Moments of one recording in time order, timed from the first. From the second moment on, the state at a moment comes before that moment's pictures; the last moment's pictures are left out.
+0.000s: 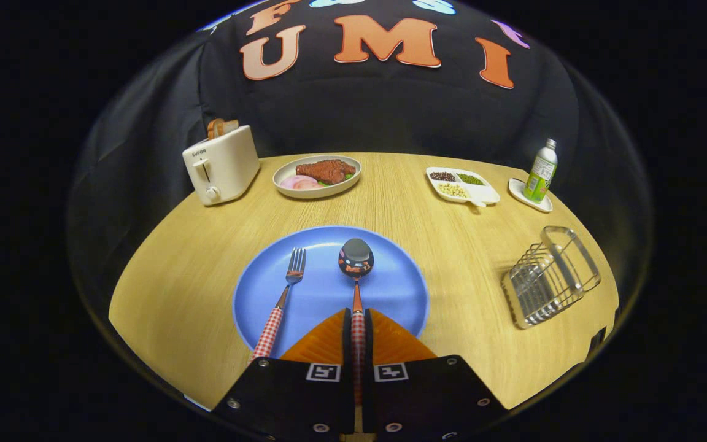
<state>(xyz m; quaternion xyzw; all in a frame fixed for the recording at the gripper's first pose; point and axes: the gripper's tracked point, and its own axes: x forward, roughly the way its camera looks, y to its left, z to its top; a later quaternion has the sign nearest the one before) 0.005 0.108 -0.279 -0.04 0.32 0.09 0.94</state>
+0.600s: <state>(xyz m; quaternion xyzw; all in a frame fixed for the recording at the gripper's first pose) -0.013 -0.058 -0.170 -0.08 0.39 0.07 0.92</state>
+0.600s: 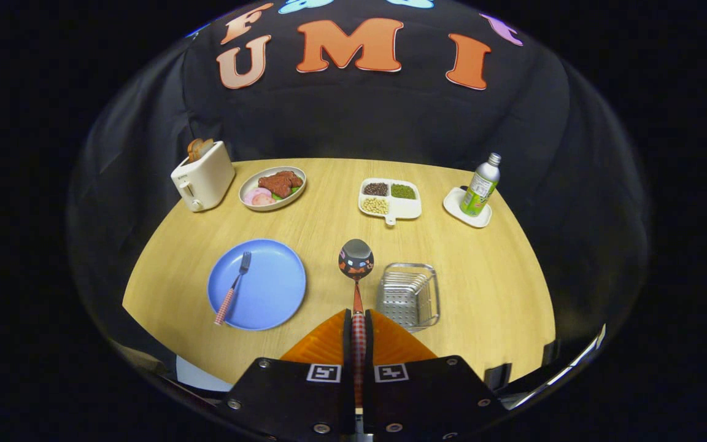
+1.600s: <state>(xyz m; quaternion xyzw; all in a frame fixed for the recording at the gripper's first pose) 0.019 -0.104 -0.226 -0.18 0.58 0.15 0.78</state>
